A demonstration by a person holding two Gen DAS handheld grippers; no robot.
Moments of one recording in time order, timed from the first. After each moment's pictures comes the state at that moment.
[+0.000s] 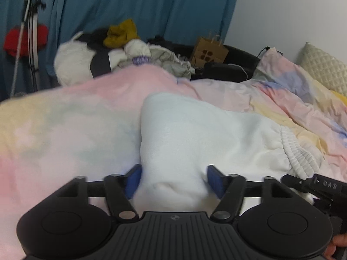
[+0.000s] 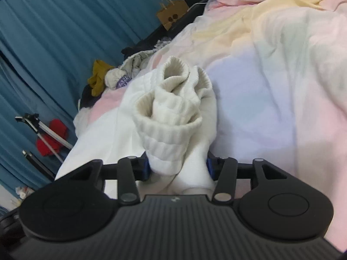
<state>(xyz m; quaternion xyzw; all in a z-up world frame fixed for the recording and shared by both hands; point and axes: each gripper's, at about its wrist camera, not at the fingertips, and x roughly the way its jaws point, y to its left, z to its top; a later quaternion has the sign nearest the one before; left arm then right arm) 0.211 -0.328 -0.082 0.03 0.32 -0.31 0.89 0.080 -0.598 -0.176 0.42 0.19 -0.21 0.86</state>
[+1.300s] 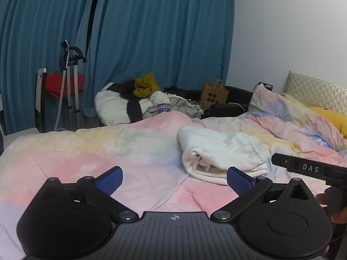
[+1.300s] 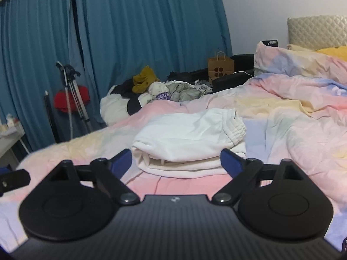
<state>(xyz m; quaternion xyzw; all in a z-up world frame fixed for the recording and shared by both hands) -0.068 -0.089 0.034 0.02 0.20 -0.28 0.94 -0.060 -0.362 -0.043 0.13 0.16 -0.21 0.96</state>
